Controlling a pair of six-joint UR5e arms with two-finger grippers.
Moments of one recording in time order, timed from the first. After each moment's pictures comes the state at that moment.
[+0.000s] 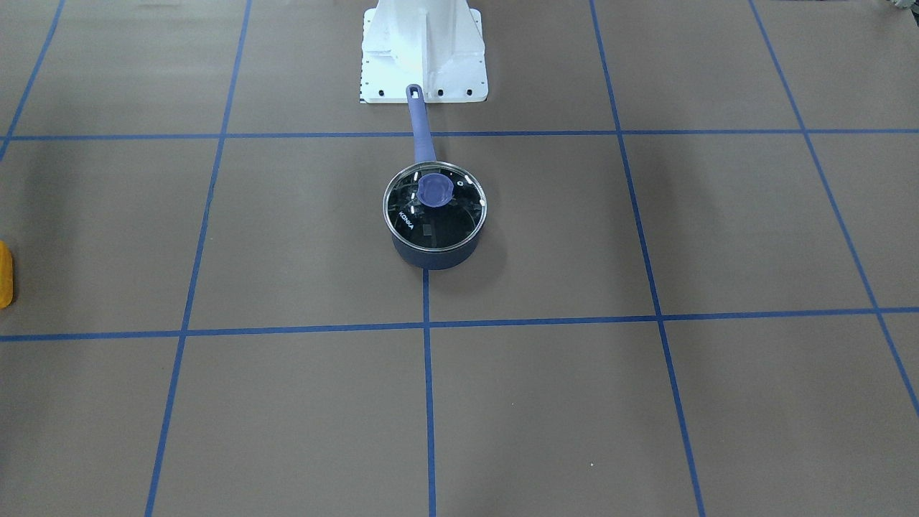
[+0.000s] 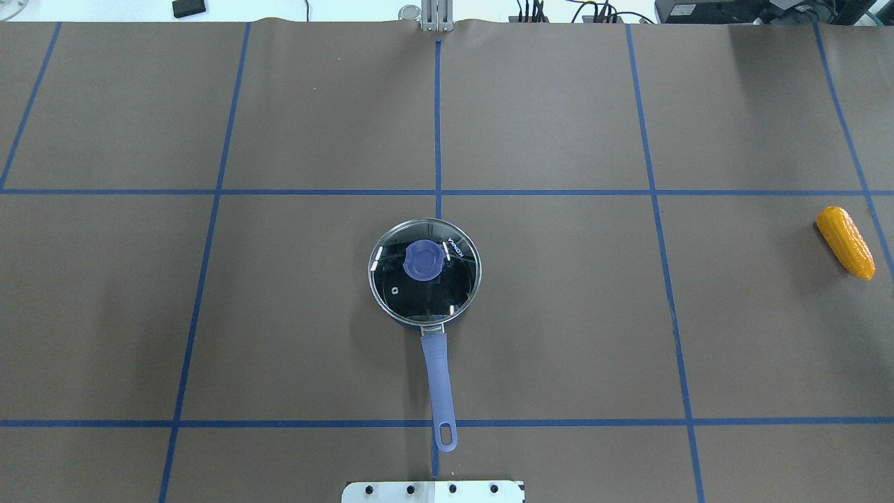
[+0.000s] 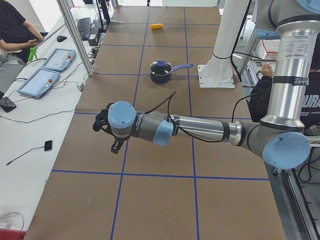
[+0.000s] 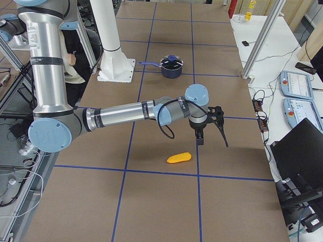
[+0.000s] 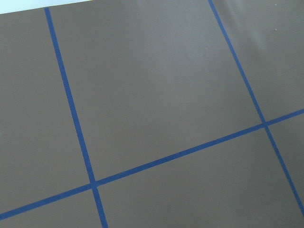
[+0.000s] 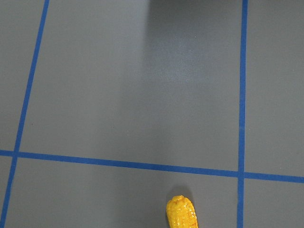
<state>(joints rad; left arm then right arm) -1.64 -1.64 -1.61 -1.78 -2.61 0.09 1.46 -1.51 1.71 -1.37 2.35 0.29</state>
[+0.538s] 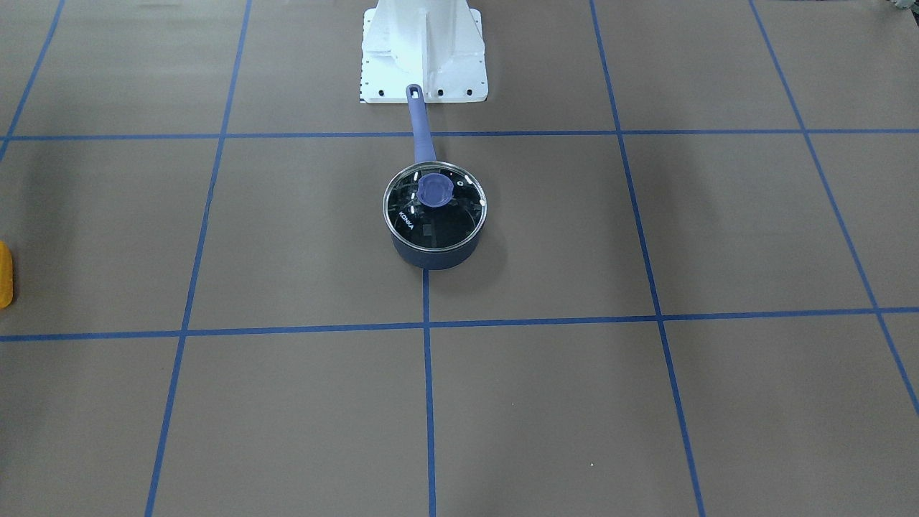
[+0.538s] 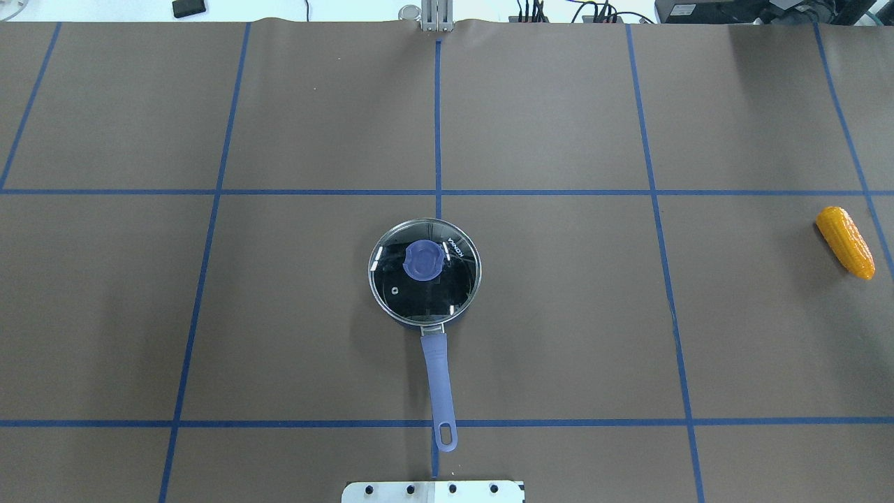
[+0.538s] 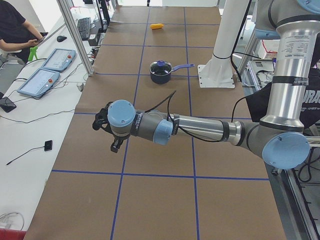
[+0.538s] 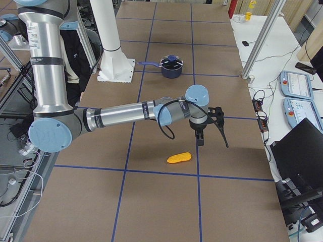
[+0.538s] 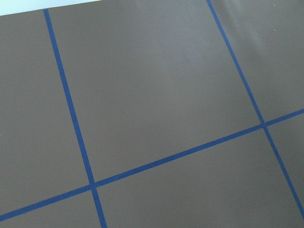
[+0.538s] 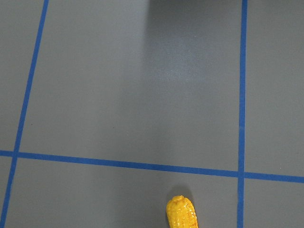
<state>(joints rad) -1.64 -1.65 -1.62 -1.78 -2.61 0.07 1.45 -1.51 1.70 -1.37 2.35 0.29</state>
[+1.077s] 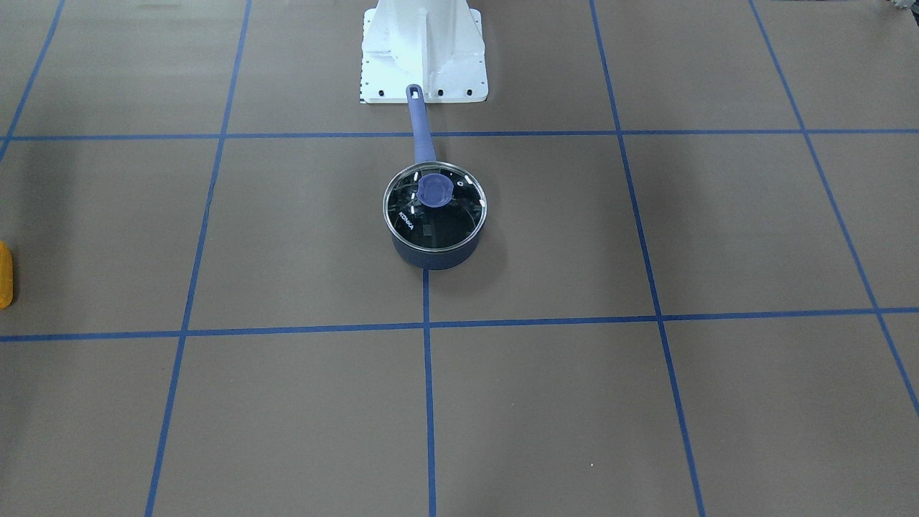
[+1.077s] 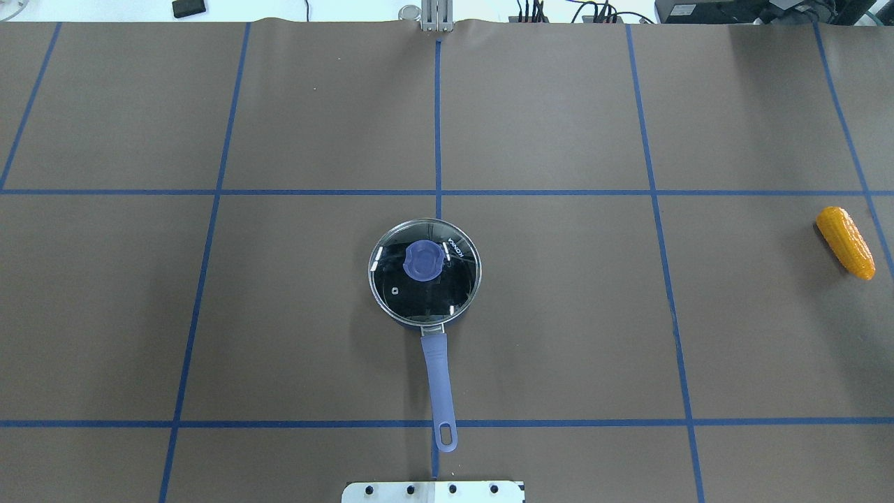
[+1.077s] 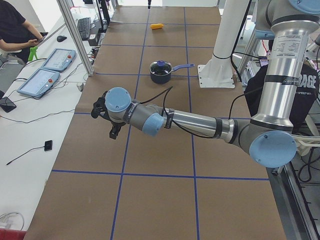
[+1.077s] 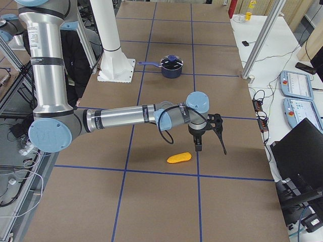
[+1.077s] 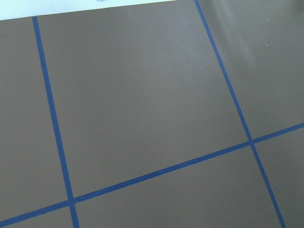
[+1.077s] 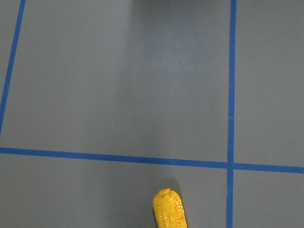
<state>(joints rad) -1.53 -1.70 -1.62 -1.92 -2.60 -0.20 1.43 -1.51 1.65 -1.37 2.34 0.28</state>
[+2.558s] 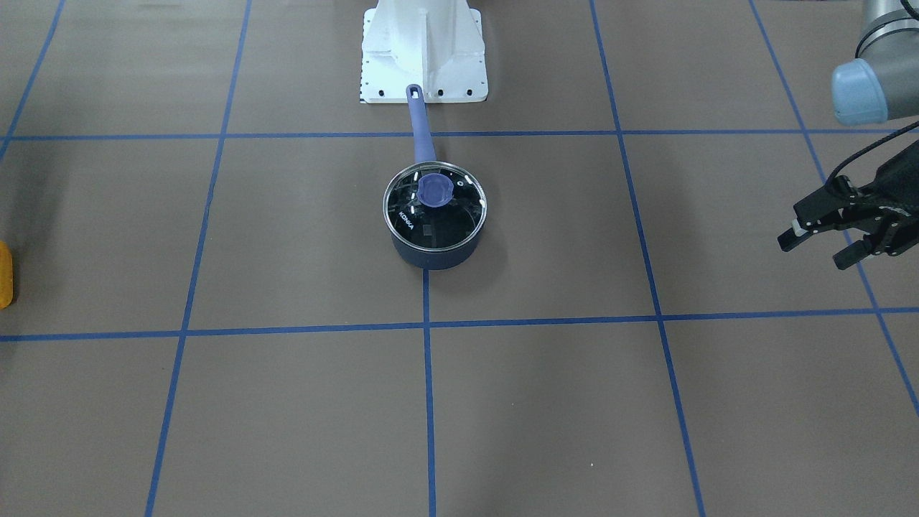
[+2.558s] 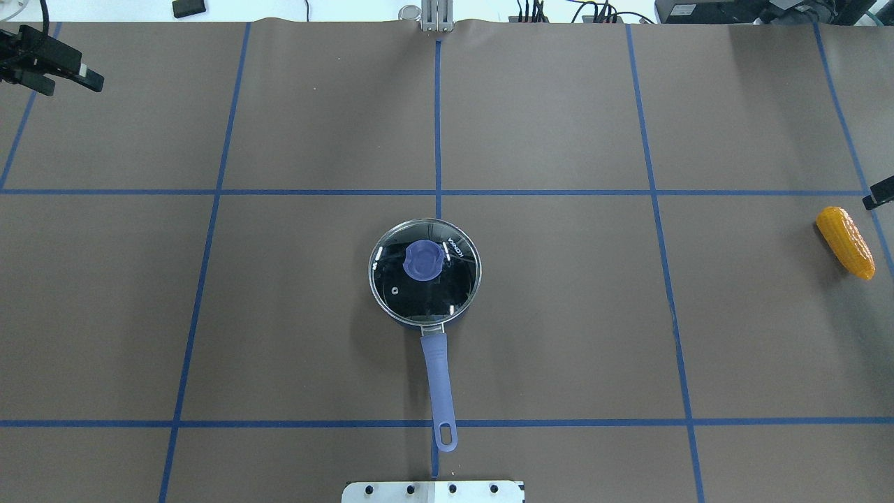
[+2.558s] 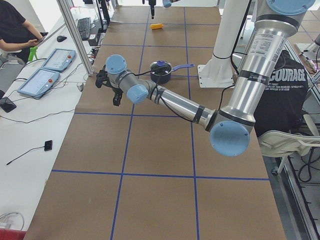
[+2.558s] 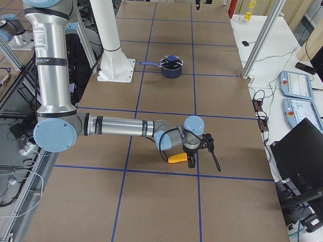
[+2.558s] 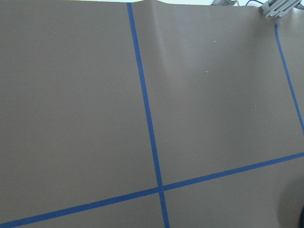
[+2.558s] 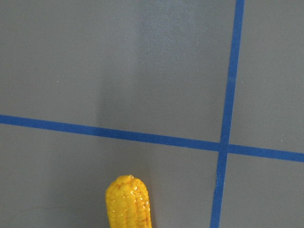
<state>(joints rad) -1.27 -1.88 -1.69 -1.96 -2.48 -0.66 1.32 -1.54 1.45 -1.18 2.28 0.25</state>
